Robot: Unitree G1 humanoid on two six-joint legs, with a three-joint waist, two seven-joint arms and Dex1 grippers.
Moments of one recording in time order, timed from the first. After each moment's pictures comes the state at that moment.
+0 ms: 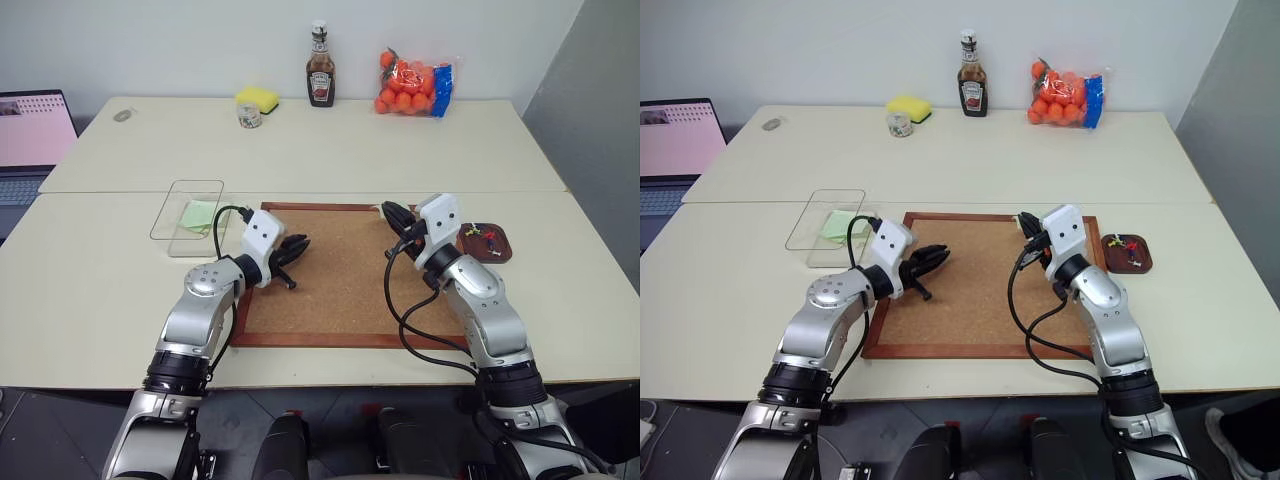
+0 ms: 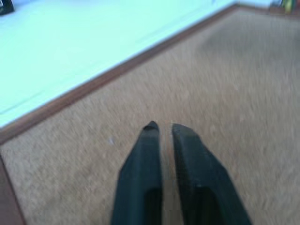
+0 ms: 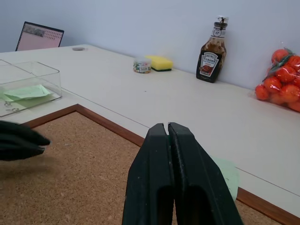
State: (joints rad) left arm -0.45 0.41 -0.05 0.13 -0.18 0.30 -0.69; right arm -0.41 -0.19 0.08 -0.08 0.10 0.19 0.41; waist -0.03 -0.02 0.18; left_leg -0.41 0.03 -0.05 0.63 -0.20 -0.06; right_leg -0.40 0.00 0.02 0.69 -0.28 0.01
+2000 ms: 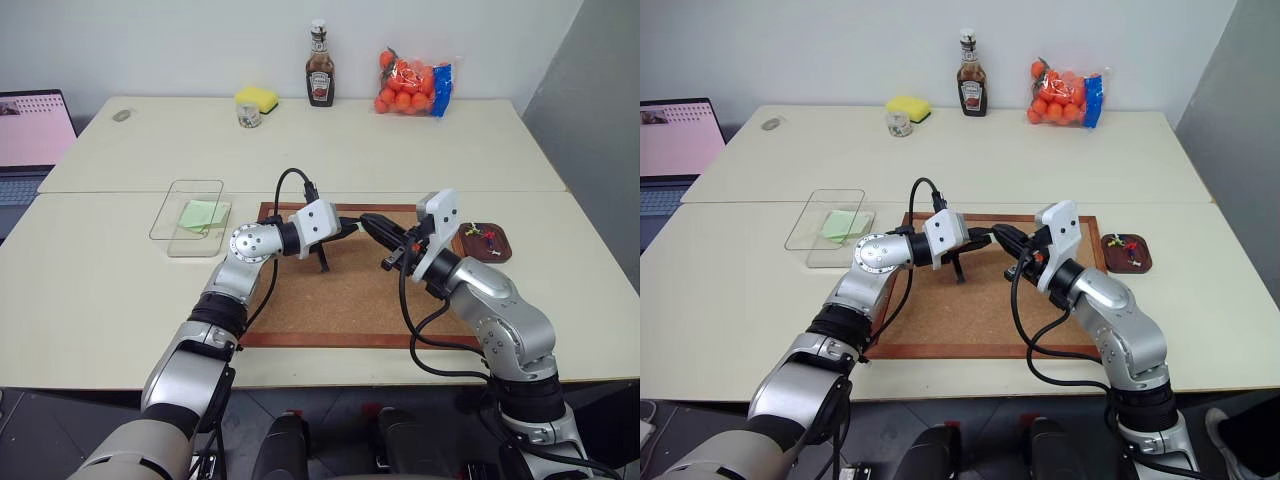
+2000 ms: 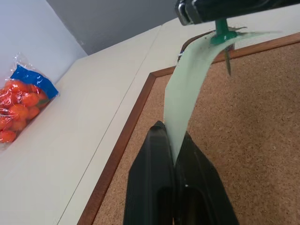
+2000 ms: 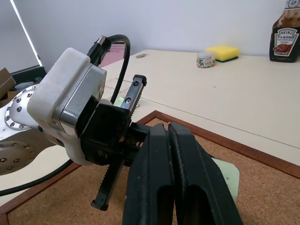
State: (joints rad) left arm -0.81 0.32 -0.19 0.69 0.02 -0.42 -0.92; right arm -0.38 -0.21 0.07 -0.37 0.42 0.60 0.46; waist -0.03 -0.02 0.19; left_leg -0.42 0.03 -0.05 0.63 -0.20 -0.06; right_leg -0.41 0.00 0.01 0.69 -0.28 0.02
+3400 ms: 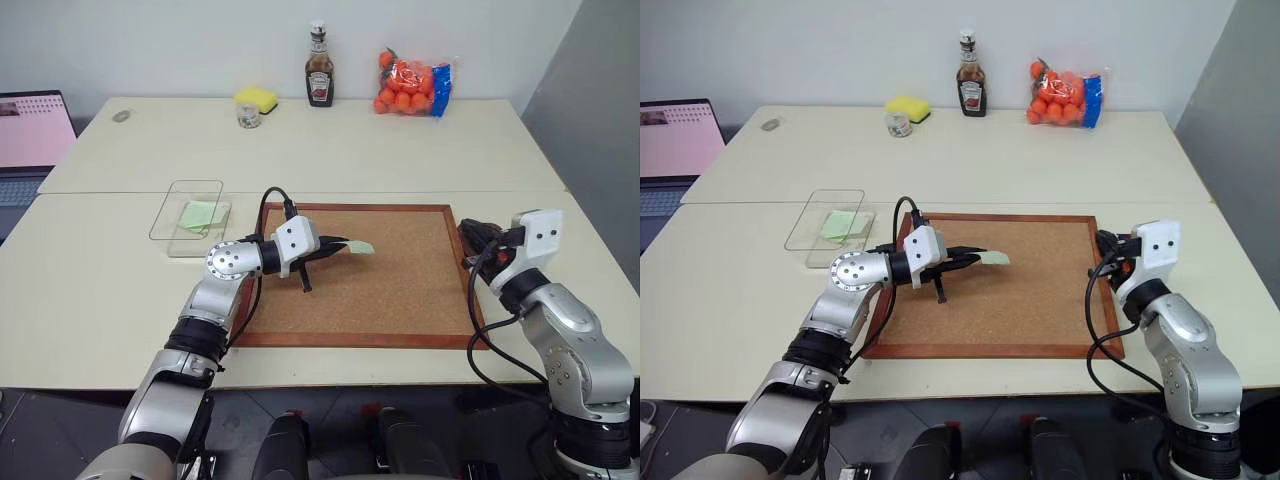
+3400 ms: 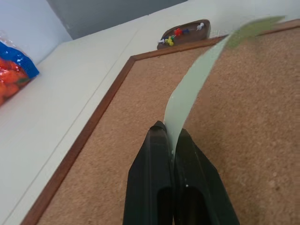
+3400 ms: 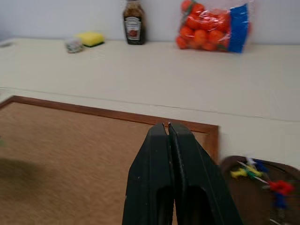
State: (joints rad) left arm -0.64 0.38 -0.16 0.43 -0.08 -0.24 -1.01; right arm -0.15 -0.39 -0.21 -0.45 0.34 0.57 0.26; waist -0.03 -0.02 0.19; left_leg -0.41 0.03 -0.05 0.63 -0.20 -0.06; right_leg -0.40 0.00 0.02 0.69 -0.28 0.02
